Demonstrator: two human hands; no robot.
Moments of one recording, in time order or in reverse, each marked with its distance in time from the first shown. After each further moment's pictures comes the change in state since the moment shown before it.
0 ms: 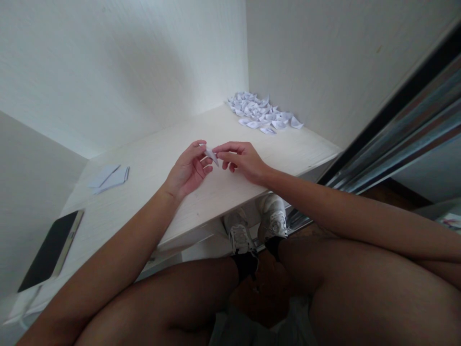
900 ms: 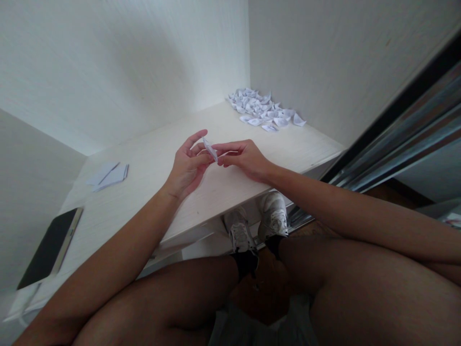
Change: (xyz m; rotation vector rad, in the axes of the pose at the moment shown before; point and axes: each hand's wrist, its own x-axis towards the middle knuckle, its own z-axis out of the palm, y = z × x) left_hand -0.002 -0.010 0.004 0.146 -0.004 0.251; right_hand 0.001 0.007 -0.006 0.051 -0.071 0.008
